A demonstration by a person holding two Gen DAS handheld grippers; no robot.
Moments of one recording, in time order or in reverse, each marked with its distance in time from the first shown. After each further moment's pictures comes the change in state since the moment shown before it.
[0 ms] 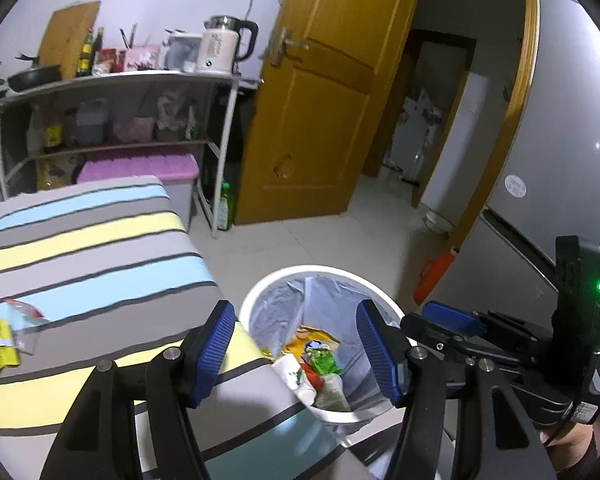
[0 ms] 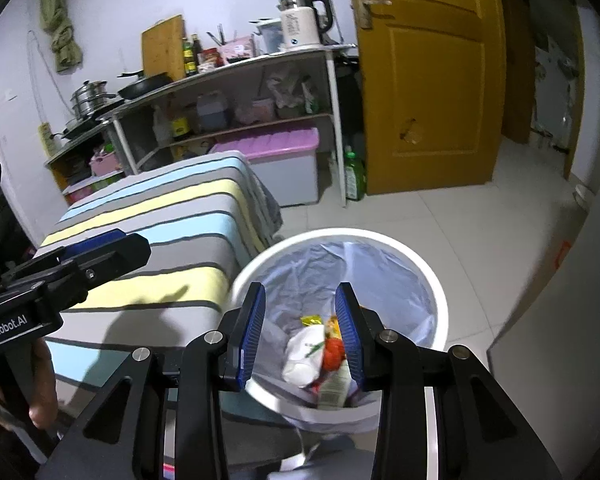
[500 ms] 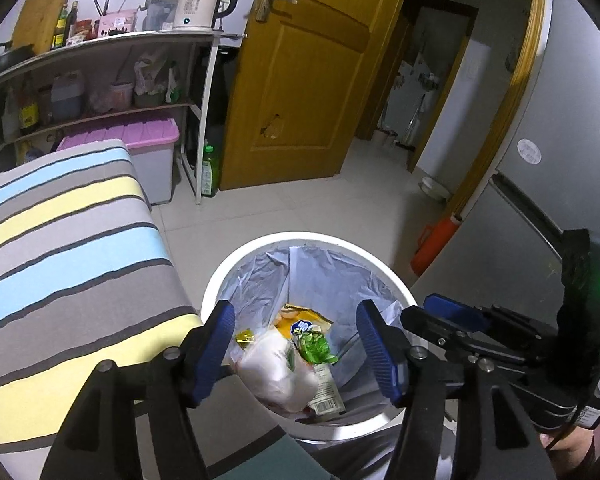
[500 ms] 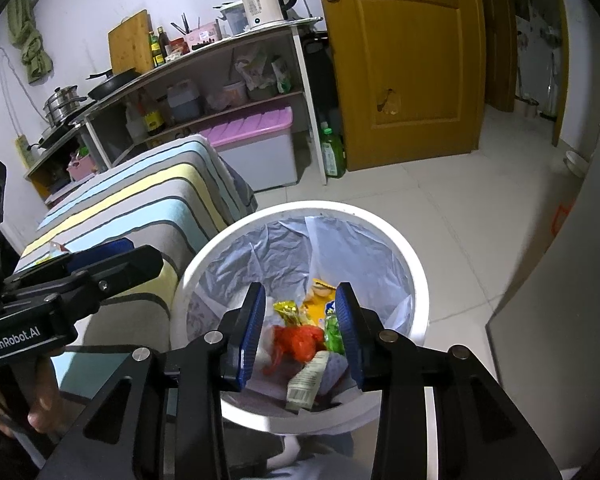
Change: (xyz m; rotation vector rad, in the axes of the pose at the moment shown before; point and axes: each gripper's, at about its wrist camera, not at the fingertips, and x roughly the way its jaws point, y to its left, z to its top) left arm 0.072 -0.015 -0.008 0.020 0.145 -0.032; right arm 0.037 -0.047 -0.014 0.093 0.068 -0.039
